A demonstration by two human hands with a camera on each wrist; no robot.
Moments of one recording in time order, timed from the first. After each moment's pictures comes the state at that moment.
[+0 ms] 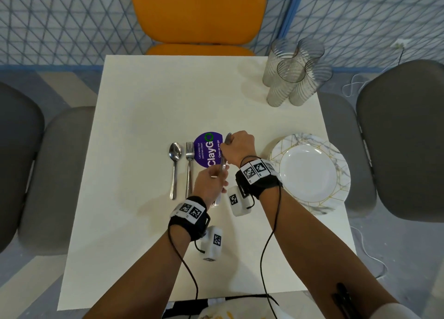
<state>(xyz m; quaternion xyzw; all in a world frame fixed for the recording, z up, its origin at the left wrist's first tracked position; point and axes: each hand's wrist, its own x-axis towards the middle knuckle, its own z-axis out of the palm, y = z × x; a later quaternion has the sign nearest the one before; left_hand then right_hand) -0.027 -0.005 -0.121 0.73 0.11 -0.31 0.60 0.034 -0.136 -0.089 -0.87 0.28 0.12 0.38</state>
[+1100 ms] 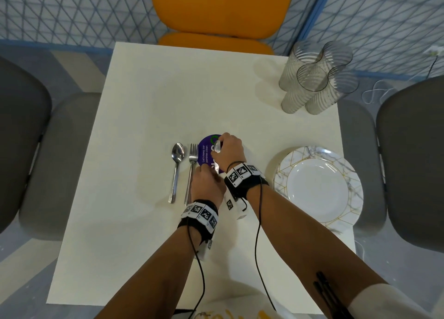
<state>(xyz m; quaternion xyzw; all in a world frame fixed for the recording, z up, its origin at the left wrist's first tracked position) -0.011 -0.016 -0.149 0.92 0.10 -0.16 0.33 0.063 -0.110 -0.143 -0.91 0.19 0.13 0.36</state>
